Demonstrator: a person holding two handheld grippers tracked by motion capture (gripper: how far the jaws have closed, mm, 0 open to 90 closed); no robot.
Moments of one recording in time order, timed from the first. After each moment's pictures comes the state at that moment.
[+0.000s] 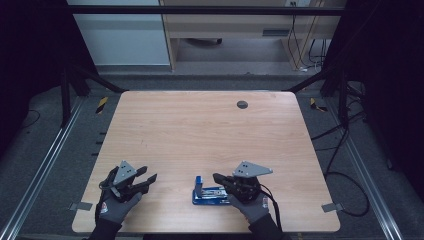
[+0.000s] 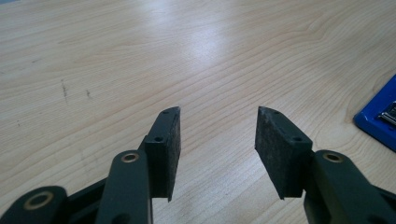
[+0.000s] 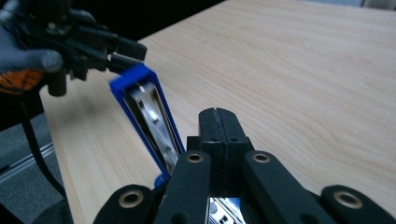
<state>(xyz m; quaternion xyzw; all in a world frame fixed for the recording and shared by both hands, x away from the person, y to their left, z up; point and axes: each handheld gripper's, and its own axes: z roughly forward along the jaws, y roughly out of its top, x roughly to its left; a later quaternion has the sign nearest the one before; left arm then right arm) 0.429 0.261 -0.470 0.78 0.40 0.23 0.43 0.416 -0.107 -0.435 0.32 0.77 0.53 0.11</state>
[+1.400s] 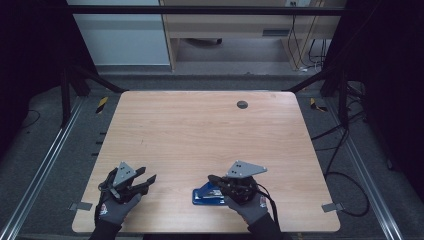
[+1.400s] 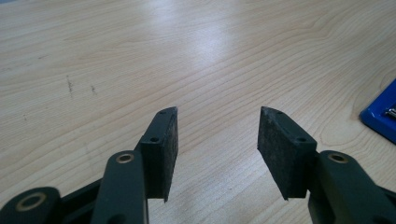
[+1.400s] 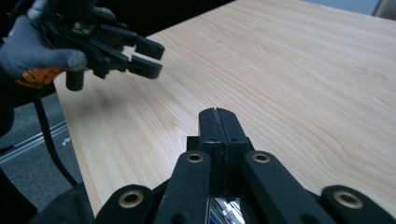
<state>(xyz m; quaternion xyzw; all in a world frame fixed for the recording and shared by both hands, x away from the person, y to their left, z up) 0.427 0.262 -0.473 0.78 0.40 0.24 0.42 0.408 -0.099 -0.419 0.30 0.80 0.51 0.12</state>
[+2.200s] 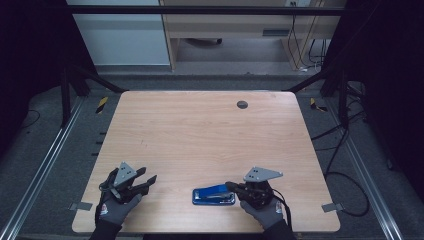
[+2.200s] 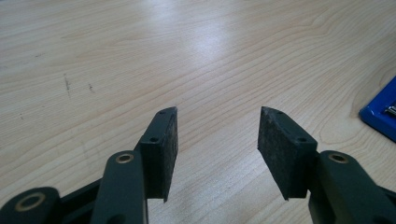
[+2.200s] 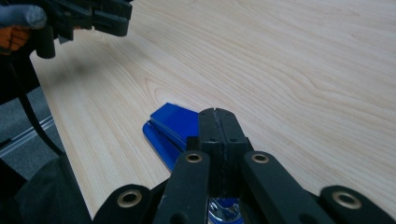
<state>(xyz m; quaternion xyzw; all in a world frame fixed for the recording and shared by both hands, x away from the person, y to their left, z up) 0.427 0.261 -0.474 0.78 0.40 0.23 0.42 0.407 -0.139 -0.450 0.34 0.81 0.48 0.10</state>
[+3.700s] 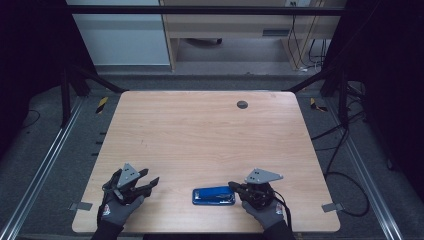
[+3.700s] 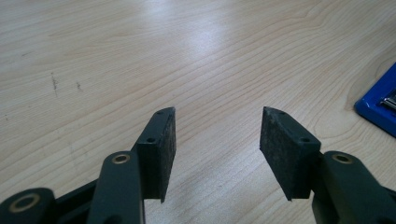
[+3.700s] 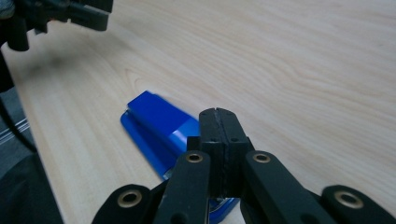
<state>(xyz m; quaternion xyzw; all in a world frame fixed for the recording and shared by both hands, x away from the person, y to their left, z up) 0.426 0.255 -0.478 0.79 0.39 0.23 0.41 0.409 -0.146 -0.461 0.35 0.80 0.47 0.13</state>
